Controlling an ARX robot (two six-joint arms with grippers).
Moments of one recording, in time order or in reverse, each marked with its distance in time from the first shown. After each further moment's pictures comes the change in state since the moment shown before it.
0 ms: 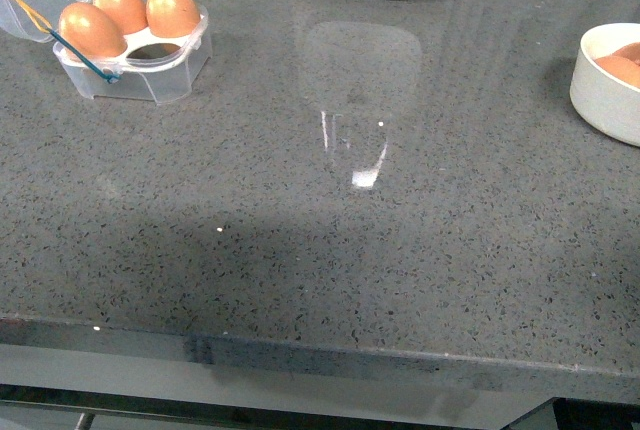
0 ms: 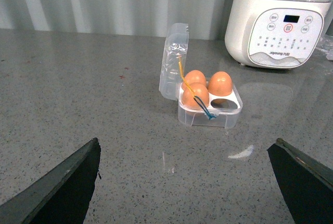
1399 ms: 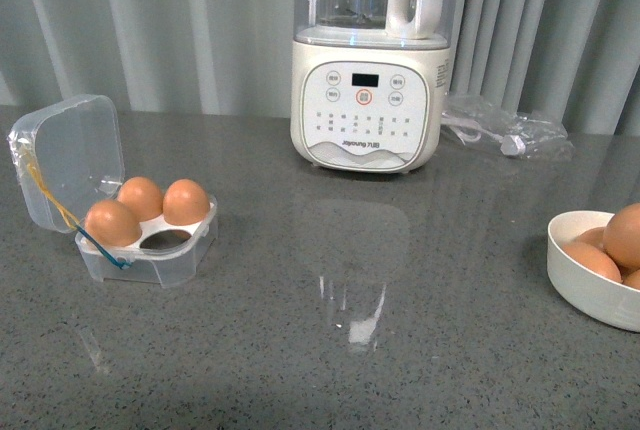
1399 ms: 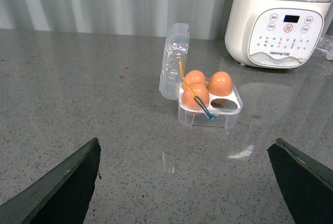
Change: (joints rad) left arm 0.000 0.000 0.000 0.000 0.000 0.000; right arm 0.000 0.000 0.000 0.000 0.000 0.000
